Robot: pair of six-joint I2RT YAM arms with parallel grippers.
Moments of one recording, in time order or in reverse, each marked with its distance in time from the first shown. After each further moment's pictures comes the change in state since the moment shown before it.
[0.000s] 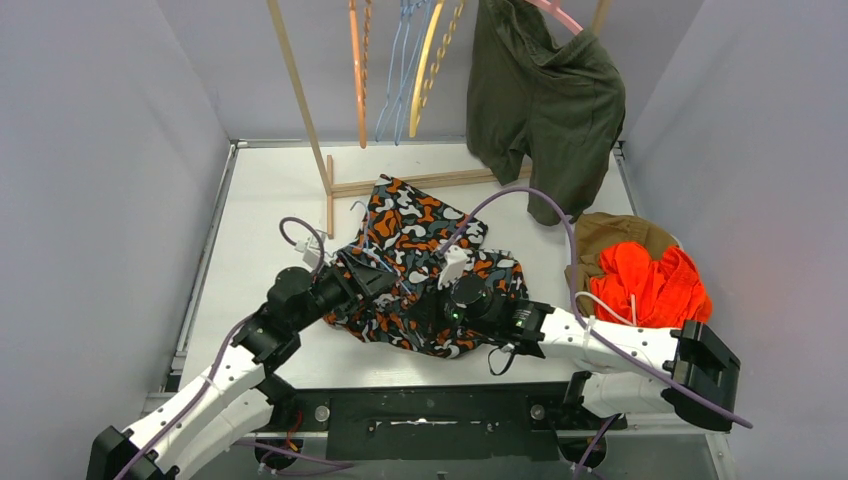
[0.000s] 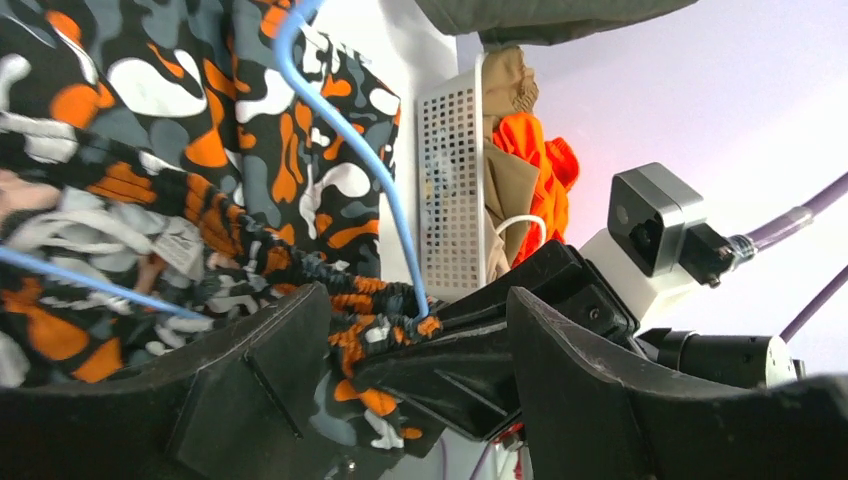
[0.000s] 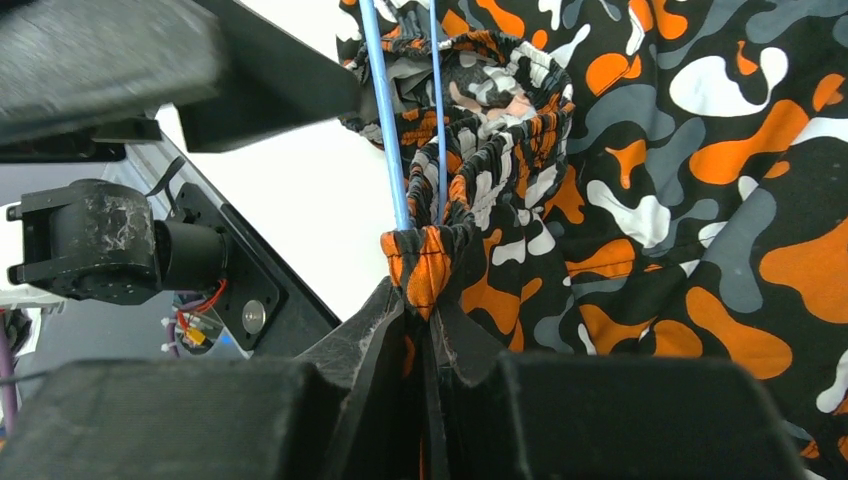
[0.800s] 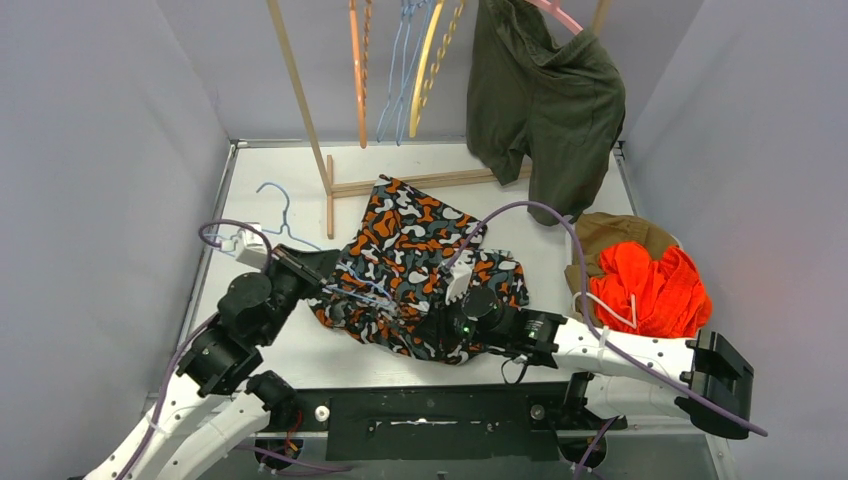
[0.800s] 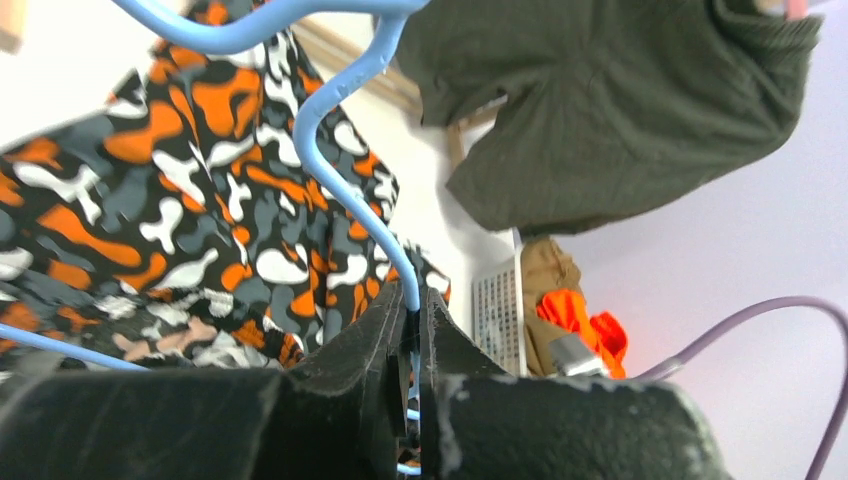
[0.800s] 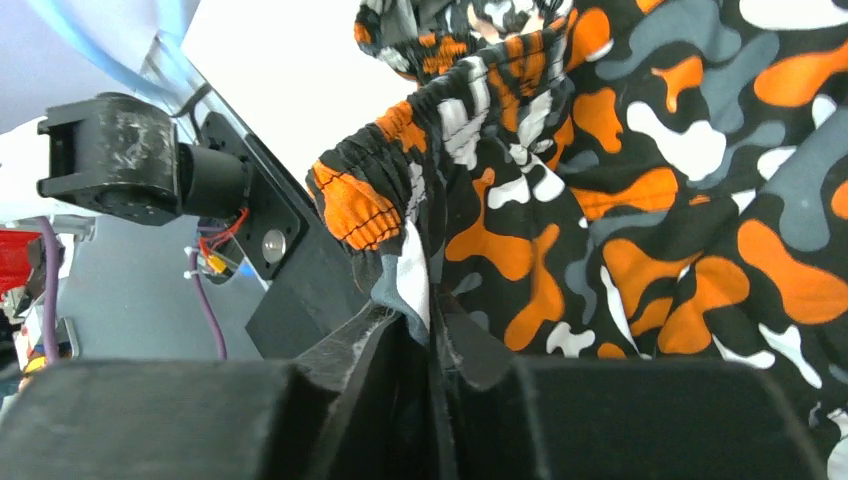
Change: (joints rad) left arm -0.107 -0.167 0.258 -0.387 -0.536 0.144; right arm 0.031 -0.092 -0.073 -0.025 -0.087 0.013
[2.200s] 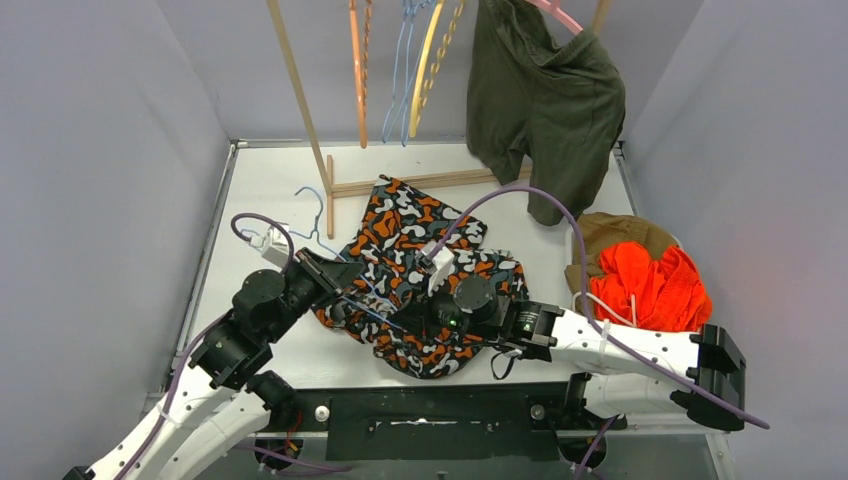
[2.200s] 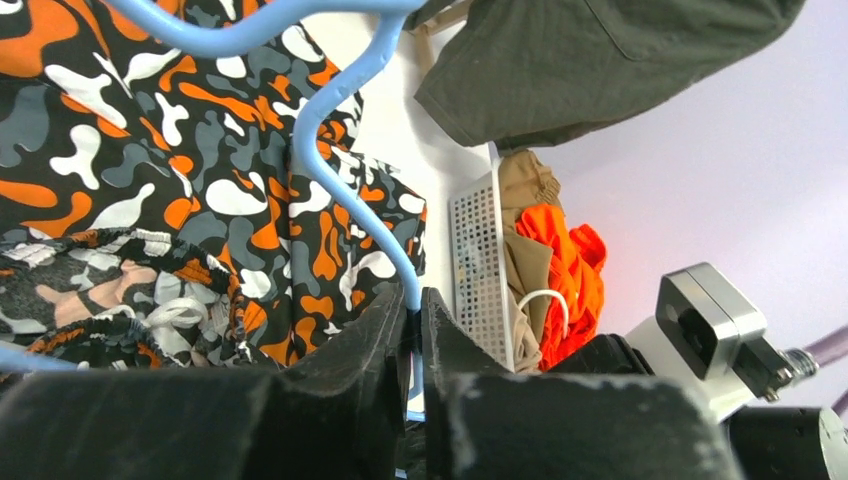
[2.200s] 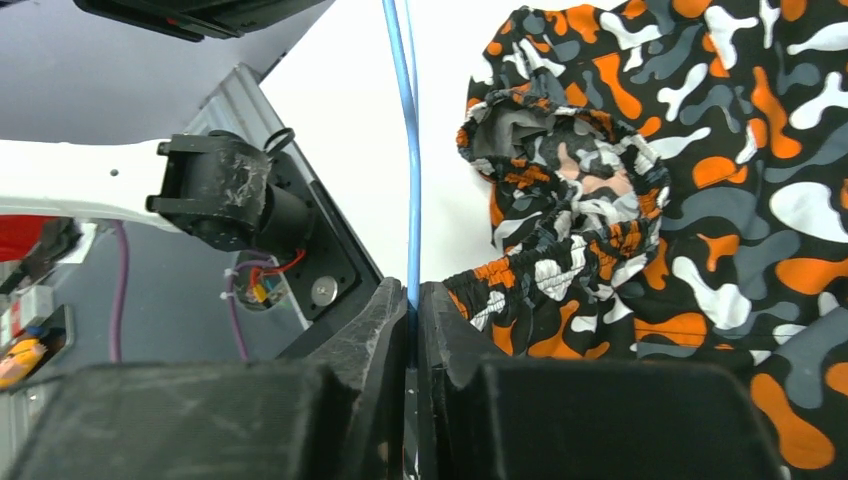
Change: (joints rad) left arm 0.000 0.039 -0.005 0.016 0.175 -0.005; right arm 0.054 0.054 0.195 -0.005 0.016 -0.167
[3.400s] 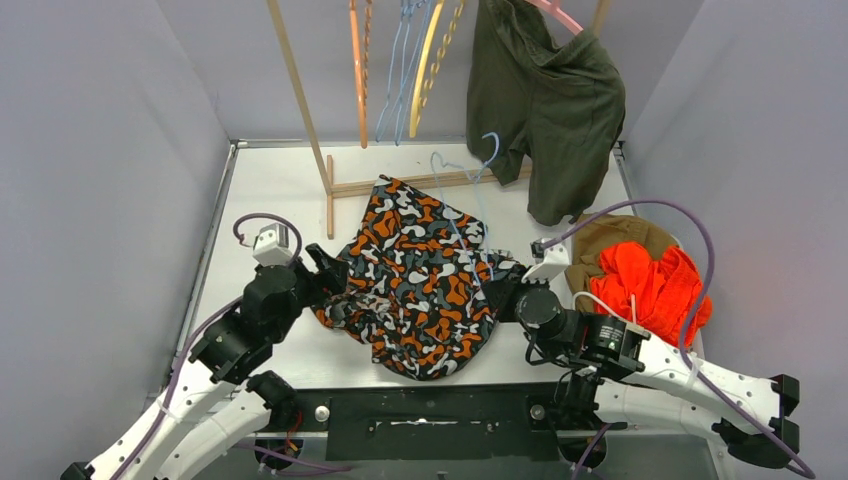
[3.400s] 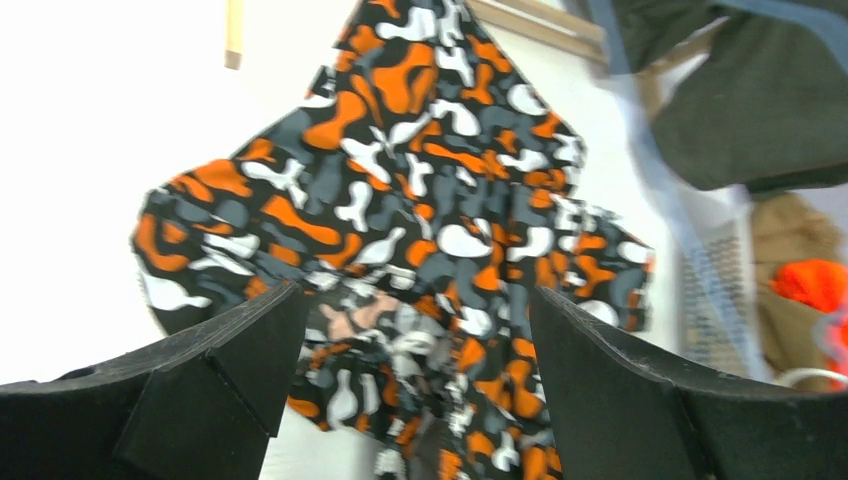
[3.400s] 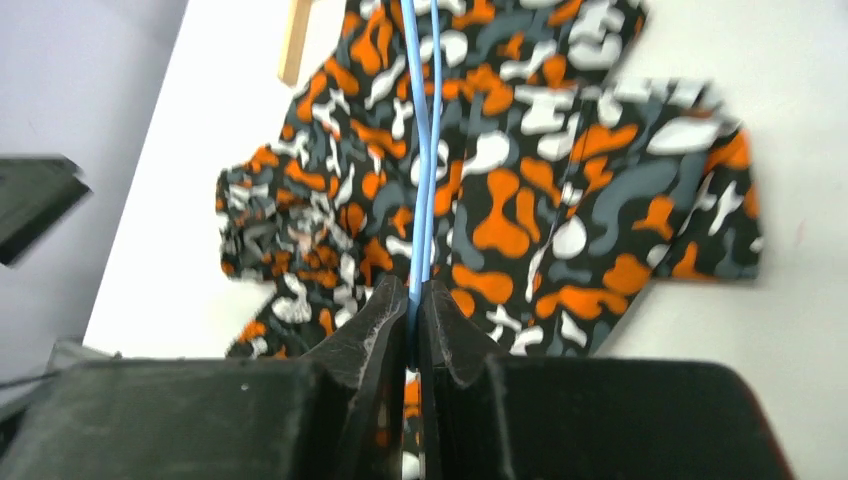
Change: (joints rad) left arm 0.000 0.007 0.029 -0.209 -0.266 0.262; right arm -0.023 -0.437 -0.092 -0.520 0.610 0.349
